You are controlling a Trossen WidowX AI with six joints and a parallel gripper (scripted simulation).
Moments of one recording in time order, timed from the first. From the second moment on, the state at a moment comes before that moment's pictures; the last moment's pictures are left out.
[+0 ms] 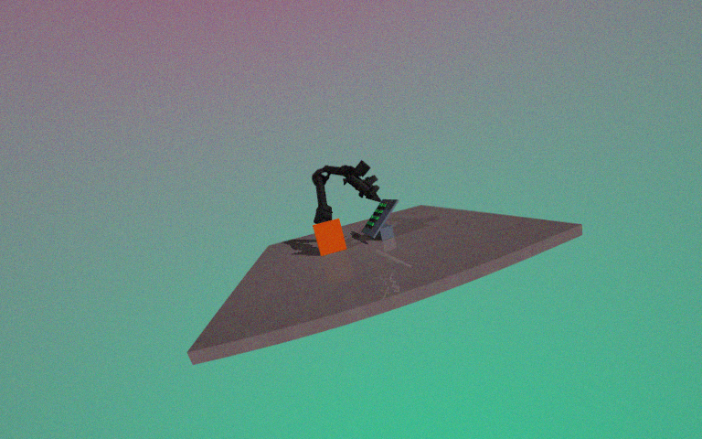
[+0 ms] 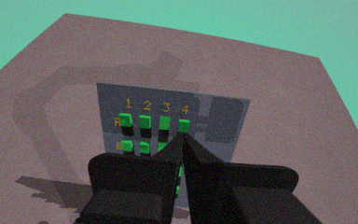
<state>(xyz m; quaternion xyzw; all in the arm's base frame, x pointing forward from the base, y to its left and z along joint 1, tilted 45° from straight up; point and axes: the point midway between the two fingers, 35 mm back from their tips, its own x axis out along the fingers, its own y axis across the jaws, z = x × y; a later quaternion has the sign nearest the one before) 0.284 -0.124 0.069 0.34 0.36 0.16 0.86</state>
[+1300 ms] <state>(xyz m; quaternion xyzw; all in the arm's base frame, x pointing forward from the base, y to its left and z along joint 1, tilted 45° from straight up) 0.302 -0.111 0.055 0.34 0.36 0.16 0.86</state>
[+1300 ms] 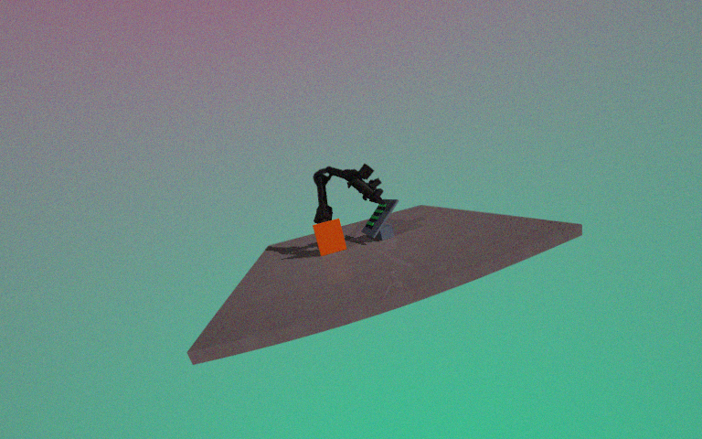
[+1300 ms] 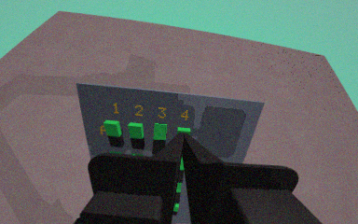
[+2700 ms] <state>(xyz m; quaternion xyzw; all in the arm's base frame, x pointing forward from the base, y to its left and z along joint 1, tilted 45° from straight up) 0.306 -0.109 0.053 0.34 0.36 0.16 0.86</state>
